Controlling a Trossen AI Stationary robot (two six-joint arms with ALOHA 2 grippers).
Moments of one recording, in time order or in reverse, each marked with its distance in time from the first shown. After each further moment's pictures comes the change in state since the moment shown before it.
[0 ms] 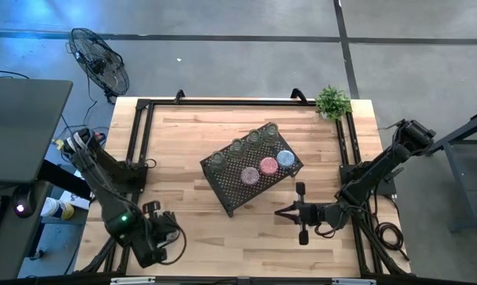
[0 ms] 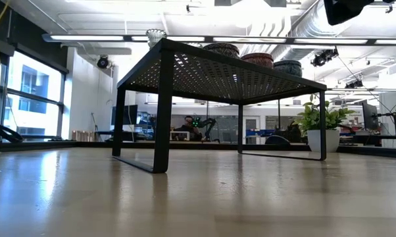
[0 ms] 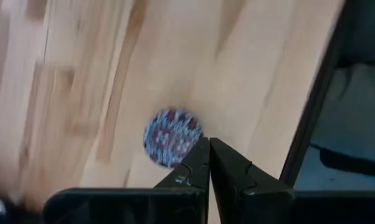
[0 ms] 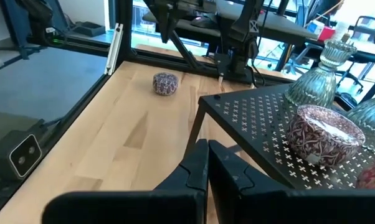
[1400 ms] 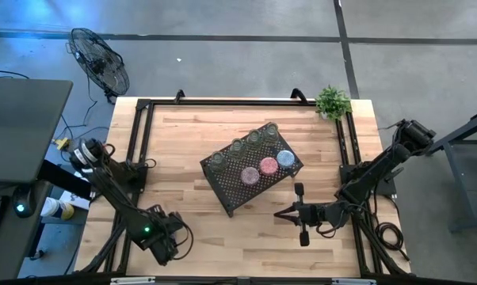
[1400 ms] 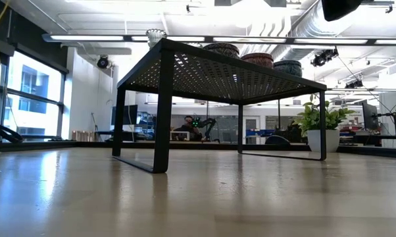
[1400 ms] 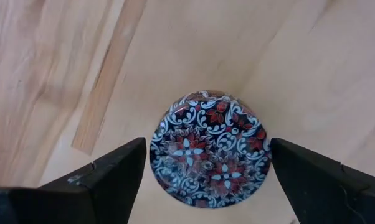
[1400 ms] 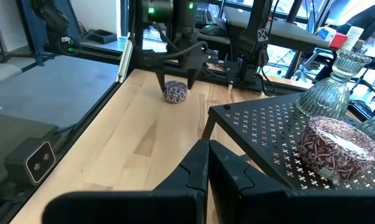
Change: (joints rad) left arm 0.022 0.152 -0.238 0.216 0.111 -0.184; right arm -0.009 0.000 0.002 0.039 -0.051 -0.026
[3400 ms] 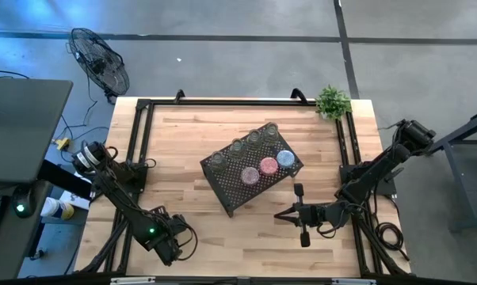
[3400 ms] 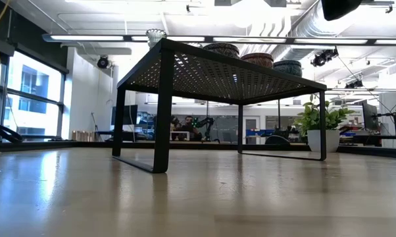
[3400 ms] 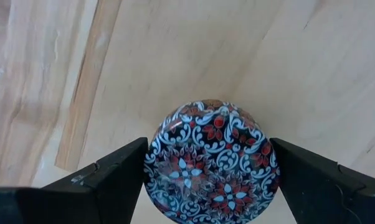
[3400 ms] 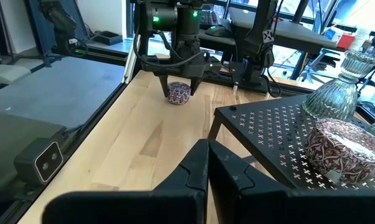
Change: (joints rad) left arm 0.020 0.047 -0.001 0.050 0.025 0.077; right arm 0.000 0.000 -0.001 0.007 -0.022 0.001
